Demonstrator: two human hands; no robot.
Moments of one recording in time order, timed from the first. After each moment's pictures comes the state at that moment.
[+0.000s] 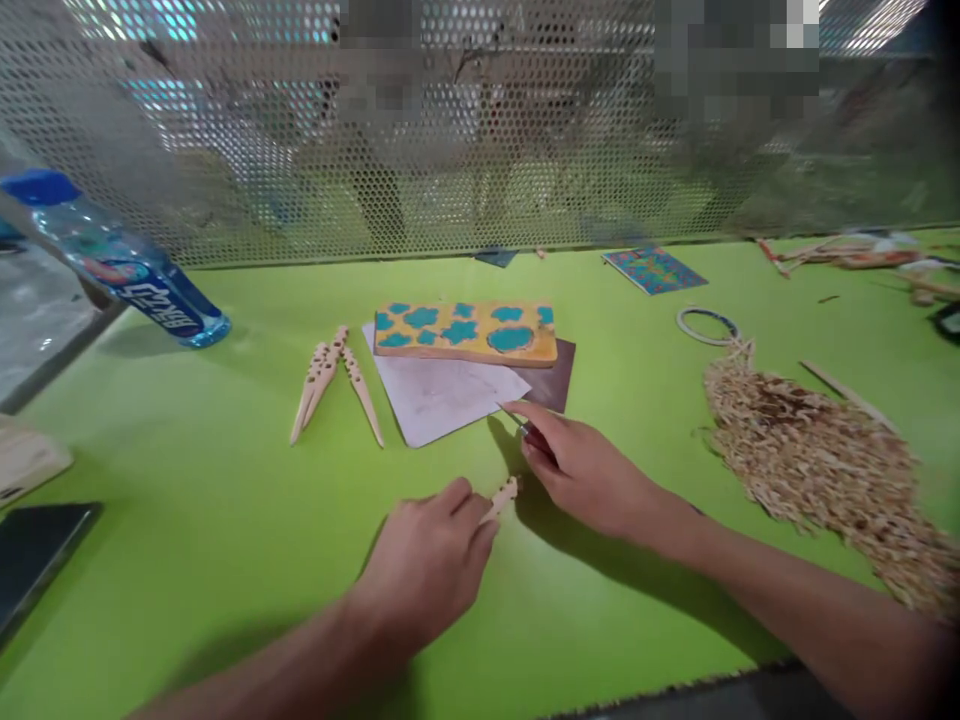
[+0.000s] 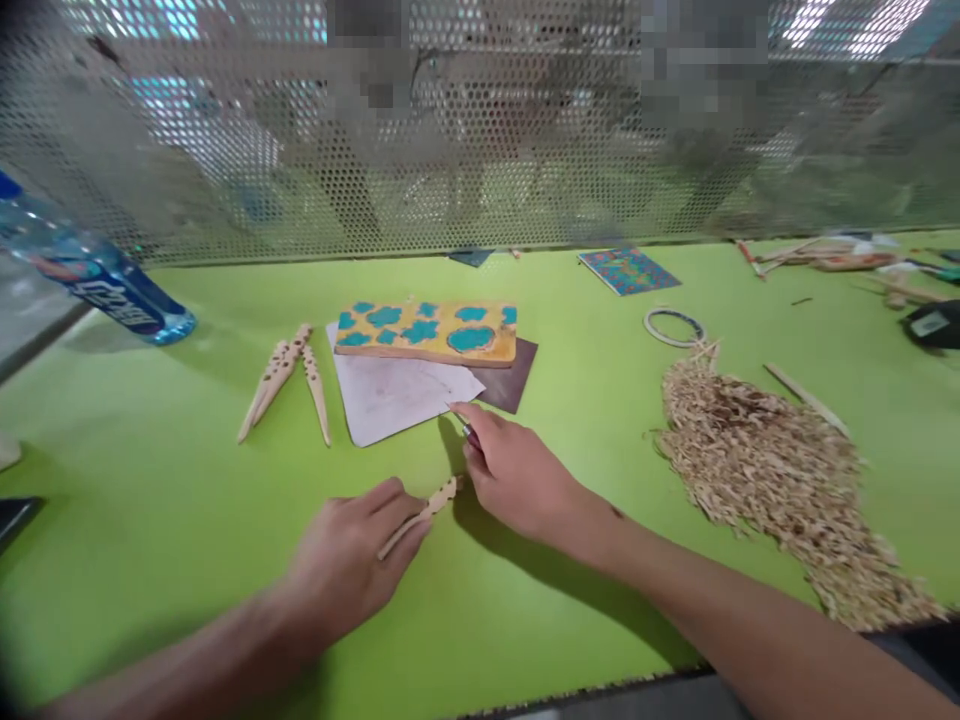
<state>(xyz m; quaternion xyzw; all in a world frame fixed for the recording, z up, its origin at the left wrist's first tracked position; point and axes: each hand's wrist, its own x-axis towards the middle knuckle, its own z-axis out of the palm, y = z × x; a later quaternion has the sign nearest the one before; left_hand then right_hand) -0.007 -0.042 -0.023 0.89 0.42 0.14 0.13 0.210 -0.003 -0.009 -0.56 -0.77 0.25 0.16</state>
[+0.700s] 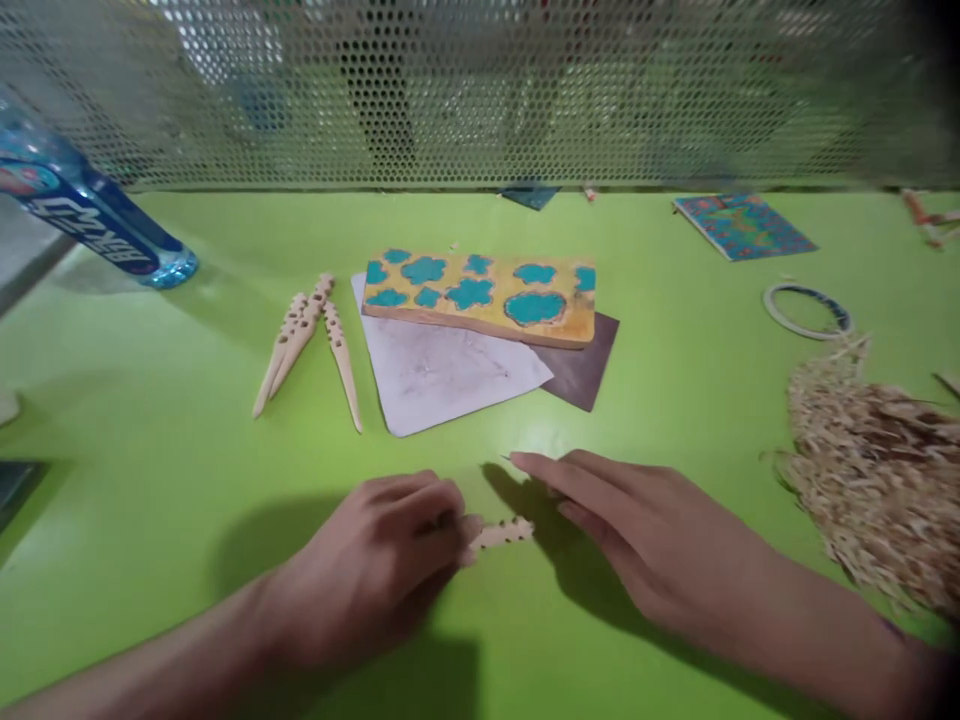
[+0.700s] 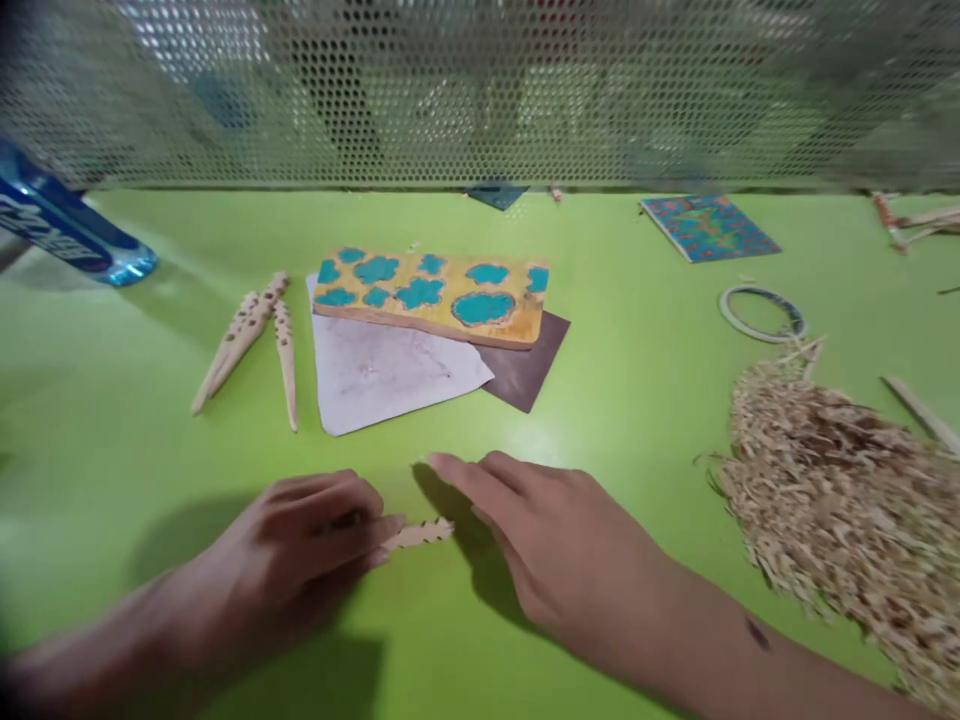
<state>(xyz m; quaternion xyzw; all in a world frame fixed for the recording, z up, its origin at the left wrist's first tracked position) -0.024 -0.027 0.002 0.91 0.31 0.21 0.20 0.245 -0.026 0.007 -0.40 -0.89 0.20 0.09</state>
